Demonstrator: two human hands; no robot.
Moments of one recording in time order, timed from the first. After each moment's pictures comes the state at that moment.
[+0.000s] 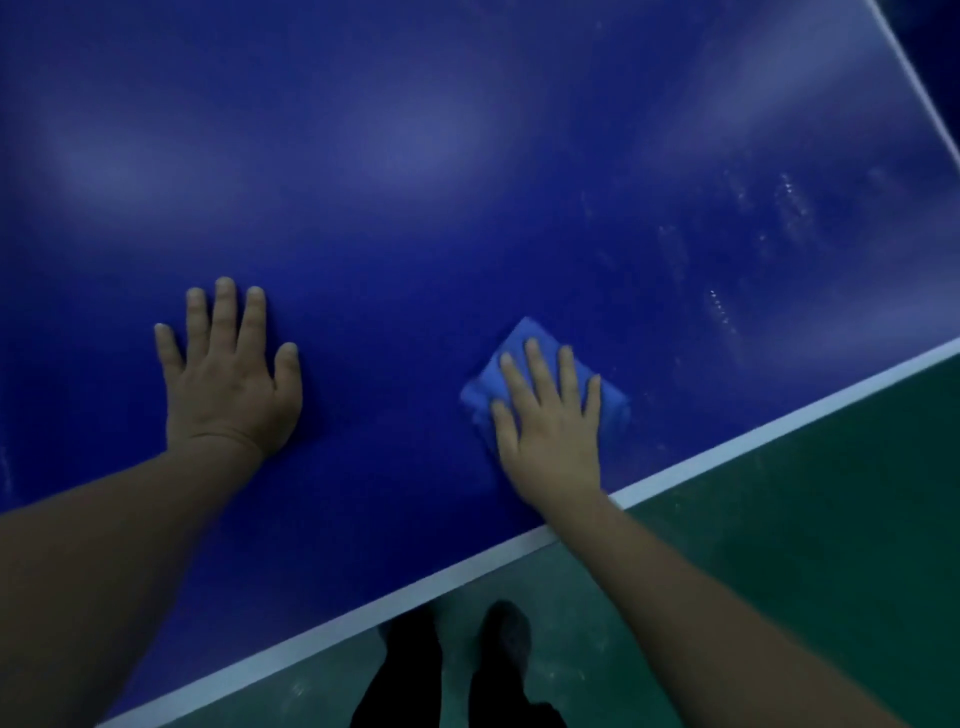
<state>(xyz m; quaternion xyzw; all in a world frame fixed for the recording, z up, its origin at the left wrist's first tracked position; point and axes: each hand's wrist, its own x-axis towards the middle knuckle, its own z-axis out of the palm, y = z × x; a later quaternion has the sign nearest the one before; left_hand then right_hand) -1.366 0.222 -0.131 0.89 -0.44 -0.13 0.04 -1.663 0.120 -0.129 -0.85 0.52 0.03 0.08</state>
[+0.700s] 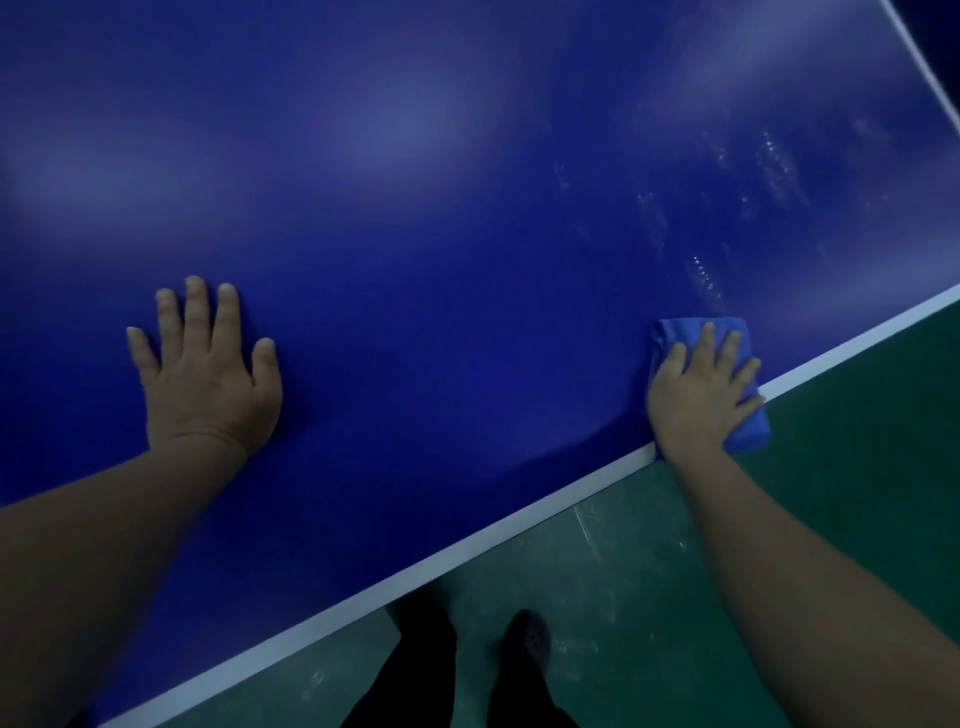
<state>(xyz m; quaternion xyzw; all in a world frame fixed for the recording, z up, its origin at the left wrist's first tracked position) -1.366 0.222 -0.131 0.89 -0.44 -0.12 0.04 -1.775 0.040 -0.119 -0.56 0.82 -0.01 0.10</state>
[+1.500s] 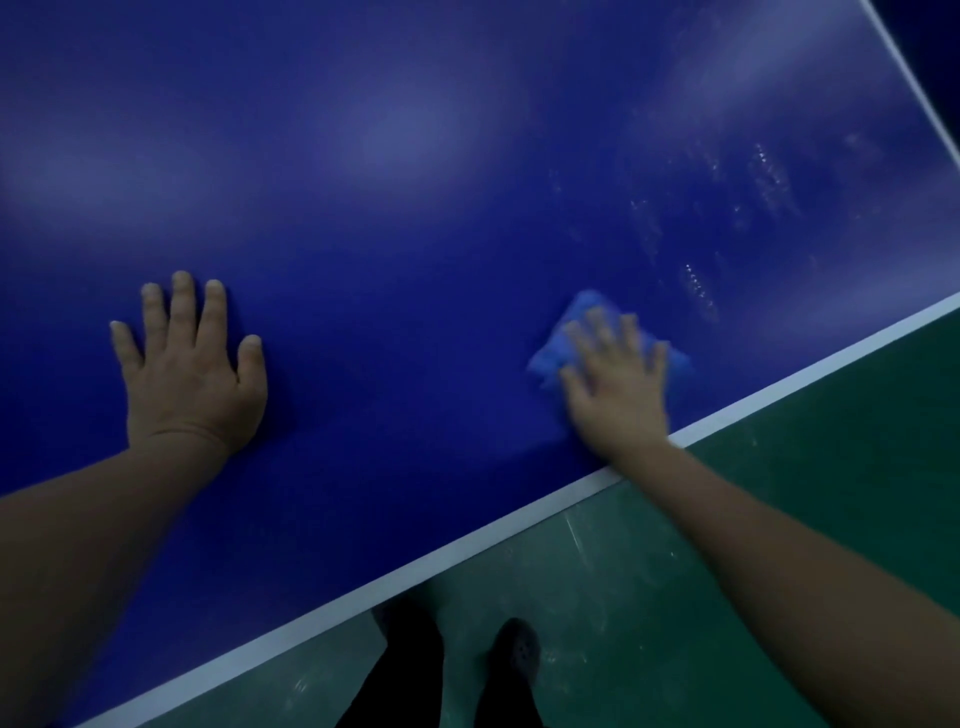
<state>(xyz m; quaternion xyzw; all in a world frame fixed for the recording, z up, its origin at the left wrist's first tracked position) -1.363 0.222 -0.135 0.89 -0.45 -0.11 0.03 -1.741 0.058 -0.127 -0.84 0.54 0.04 0.07</state>
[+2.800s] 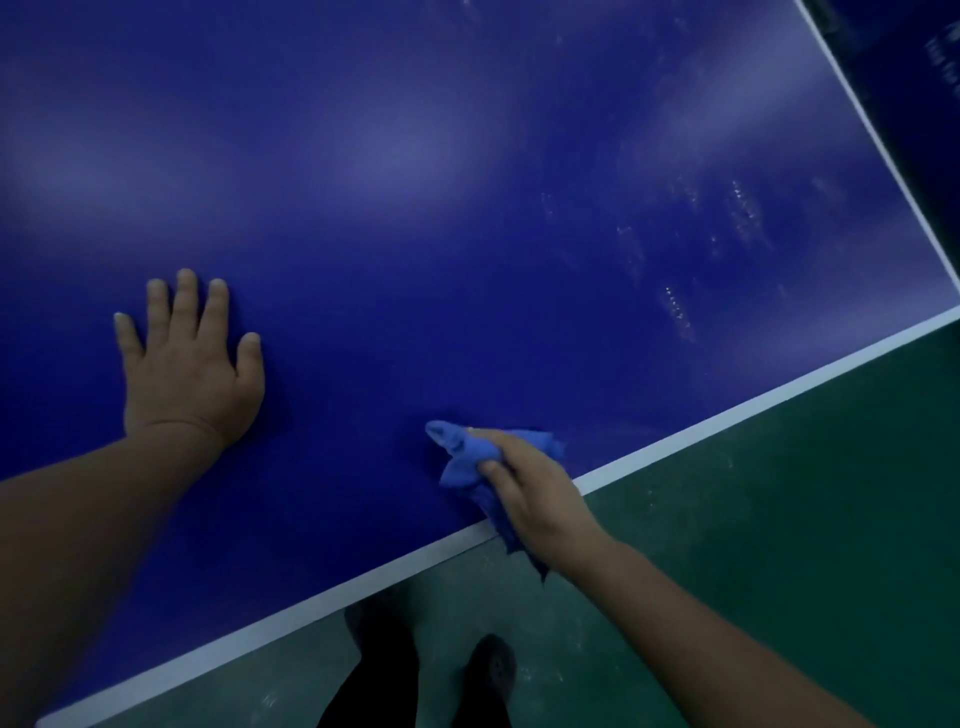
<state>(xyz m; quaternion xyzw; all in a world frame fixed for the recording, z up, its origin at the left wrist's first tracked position) -1.365 0.222 -0.131 0.89 -0.45 -0.10 0.04 -1.699 0.159 -0.060 -0.75 0.50 0.00 0.44</state>
